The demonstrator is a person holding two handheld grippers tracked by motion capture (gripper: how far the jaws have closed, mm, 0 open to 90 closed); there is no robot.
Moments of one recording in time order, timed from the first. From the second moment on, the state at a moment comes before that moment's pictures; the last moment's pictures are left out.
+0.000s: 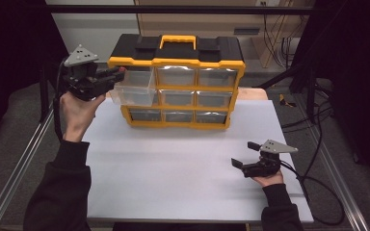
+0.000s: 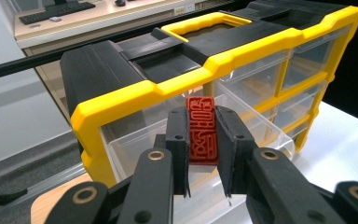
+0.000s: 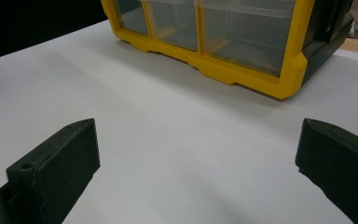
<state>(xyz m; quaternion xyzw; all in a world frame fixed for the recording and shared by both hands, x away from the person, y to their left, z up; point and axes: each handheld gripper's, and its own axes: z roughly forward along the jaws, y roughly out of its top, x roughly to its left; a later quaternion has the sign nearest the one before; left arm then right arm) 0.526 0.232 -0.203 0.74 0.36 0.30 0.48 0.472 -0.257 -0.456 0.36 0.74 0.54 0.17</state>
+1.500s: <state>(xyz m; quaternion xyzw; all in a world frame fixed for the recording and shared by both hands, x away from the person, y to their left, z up) 0.558 0.233 -0.228 0.76 0.39 0.29 0.43 0.472 -0.257 -0.456 0.35 0.74 0.54 0.17</state>
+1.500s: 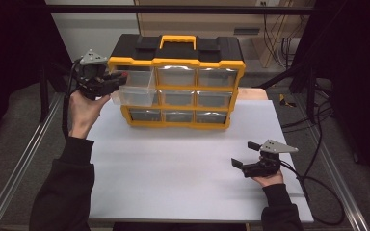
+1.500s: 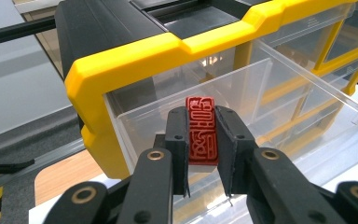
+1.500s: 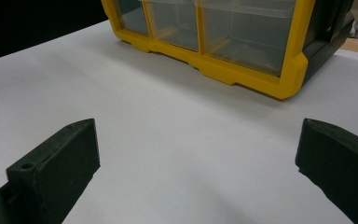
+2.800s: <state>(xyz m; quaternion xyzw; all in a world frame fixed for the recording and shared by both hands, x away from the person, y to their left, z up) 0.506 0.262 -0.221 0.72 0.35 0.28 0.54 0.472 -0.258 -0.456 0.36 0.74 0.54 0.17</state>
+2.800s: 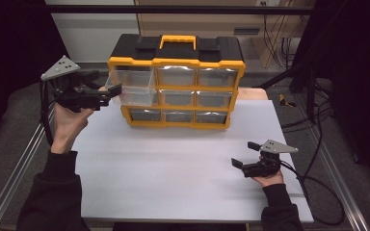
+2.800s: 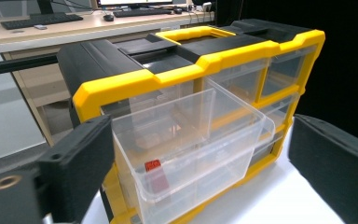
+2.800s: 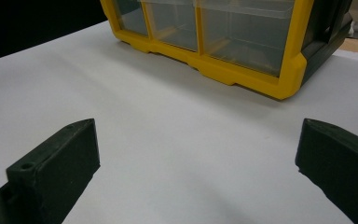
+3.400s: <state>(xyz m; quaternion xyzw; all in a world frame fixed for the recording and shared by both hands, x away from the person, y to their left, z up) 0.485 0.263 -0.242 0.72 0.32 0.29 0.54 0.472 -0.258 -0.456 0.36 0.74 0.54 0.17</state>
